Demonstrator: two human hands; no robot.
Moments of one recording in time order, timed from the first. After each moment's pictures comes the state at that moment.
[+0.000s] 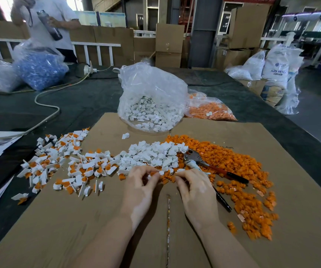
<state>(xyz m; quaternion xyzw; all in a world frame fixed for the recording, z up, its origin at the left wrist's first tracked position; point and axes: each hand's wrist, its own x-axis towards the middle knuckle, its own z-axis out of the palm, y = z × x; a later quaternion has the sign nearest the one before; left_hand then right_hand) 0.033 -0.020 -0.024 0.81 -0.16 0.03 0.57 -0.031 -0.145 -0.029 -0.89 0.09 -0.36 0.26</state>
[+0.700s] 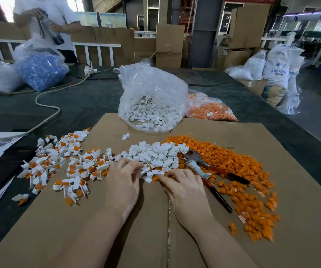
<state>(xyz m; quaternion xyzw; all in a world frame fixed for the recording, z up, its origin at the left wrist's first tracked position) 0.059 0.002 -0.026 0.90 -0.18 0.19 0.35 -0.024 -0.139 -0.034 -0.95 0.00 -0.31 0.09</state>
